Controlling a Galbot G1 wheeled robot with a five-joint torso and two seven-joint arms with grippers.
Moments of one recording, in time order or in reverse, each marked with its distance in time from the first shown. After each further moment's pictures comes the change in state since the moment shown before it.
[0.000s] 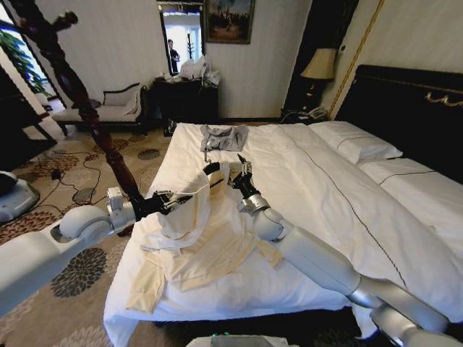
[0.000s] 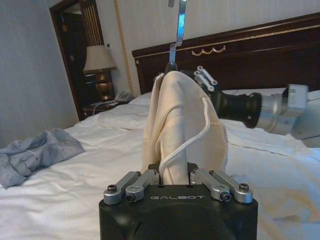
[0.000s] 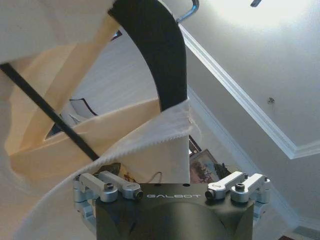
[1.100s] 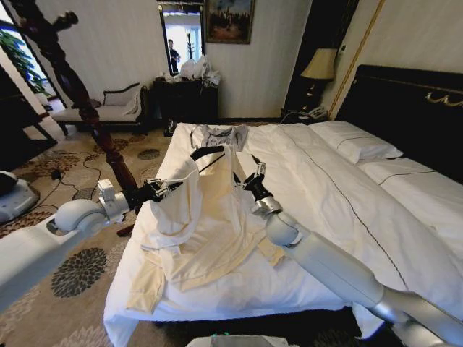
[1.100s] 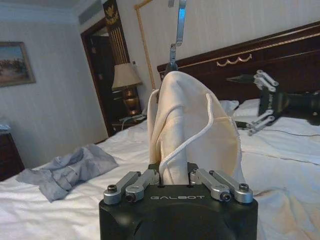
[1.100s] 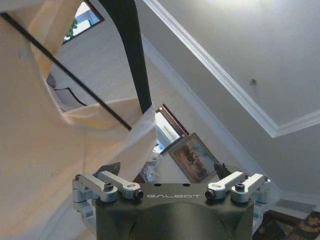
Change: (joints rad) left arm -0.015 -0.003 -0.053 0.055 0.010 -0.050 -0.042; right arm -0.134 -0.141 0.137 0.124 0.084 0.006 0.039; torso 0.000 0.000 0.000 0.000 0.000
